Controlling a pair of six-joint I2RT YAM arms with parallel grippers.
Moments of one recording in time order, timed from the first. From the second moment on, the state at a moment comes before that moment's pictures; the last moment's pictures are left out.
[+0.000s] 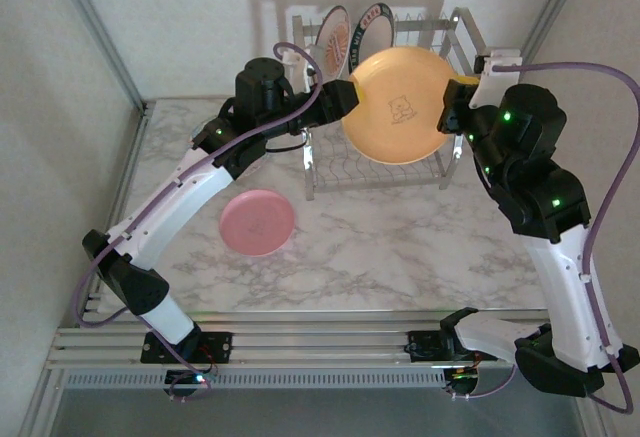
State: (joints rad) left arm -0.66 1.63 1.85 -0.35 0.34 -0.81; right arm 0.47 1.15 1.78 -0.72 0.29 0.09
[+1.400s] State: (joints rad) left arm -0.34 0.95 0.87 -0.52 0.04 -0.92; right arm 0.41 1.16 1.65 -0.92 -0.35 0.25
